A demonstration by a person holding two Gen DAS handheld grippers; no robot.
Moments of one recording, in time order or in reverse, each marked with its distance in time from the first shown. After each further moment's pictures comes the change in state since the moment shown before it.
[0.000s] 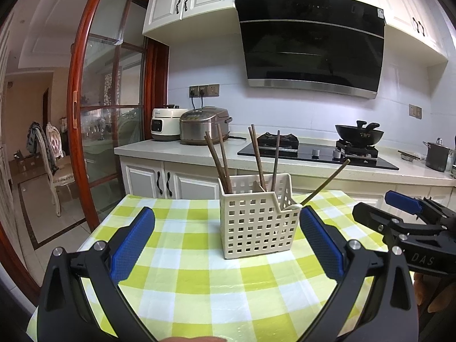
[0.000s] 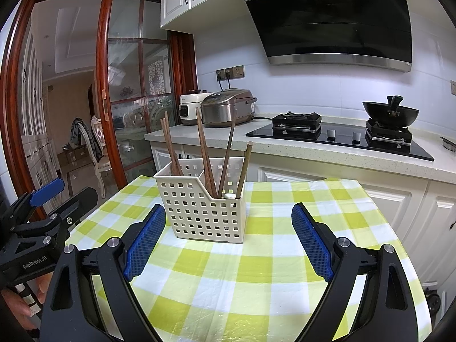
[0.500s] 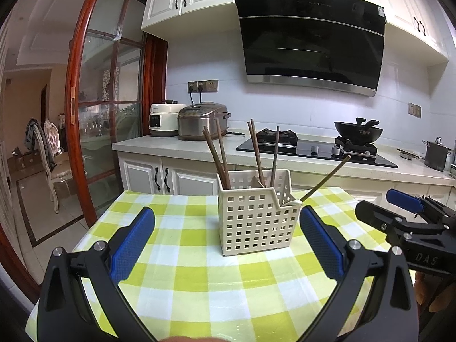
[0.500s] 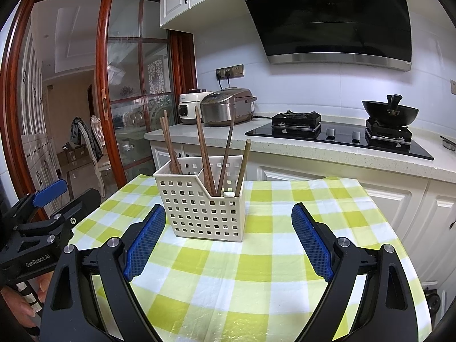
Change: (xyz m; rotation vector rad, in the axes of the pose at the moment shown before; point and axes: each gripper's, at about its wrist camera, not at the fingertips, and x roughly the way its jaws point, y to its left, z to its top) left arm 0.003 0.000 -0.001 -0.001 0.019 -0.011; right arm 0.000 0.001 -0.002 -0.001 0.005 0.000
